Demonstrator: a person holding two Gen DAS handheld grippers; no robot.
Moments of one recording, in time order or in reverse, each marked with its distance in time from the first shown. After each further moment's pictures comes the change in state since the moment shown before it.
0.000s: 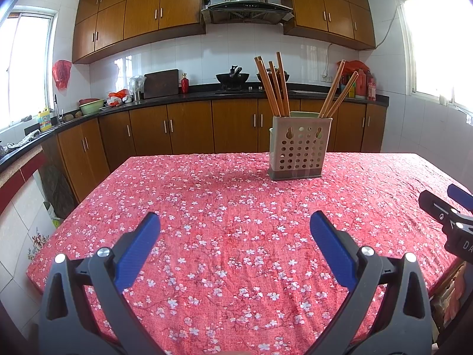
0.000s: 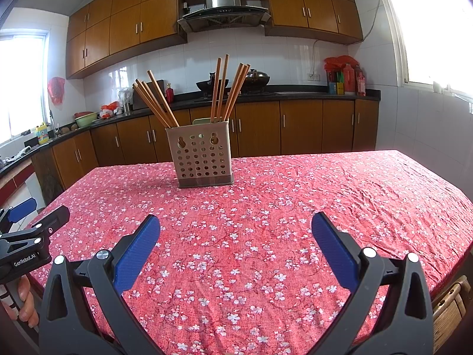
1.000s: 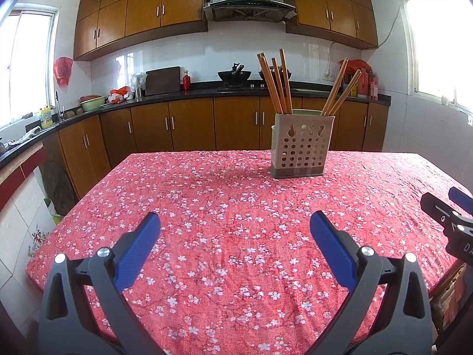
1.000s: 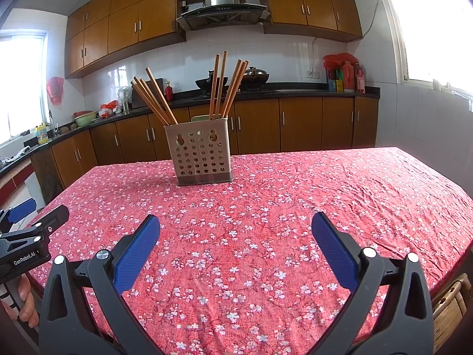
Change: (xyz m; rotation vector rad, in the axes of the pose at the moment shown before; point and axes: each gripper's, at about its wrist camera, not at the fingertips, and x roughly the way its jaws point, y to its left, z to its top) left arm 0.004 0.000 -0.003 -0.011 0.016 0.006; right arm 0.000 0.000 0.000 0.002 0.004 0.000
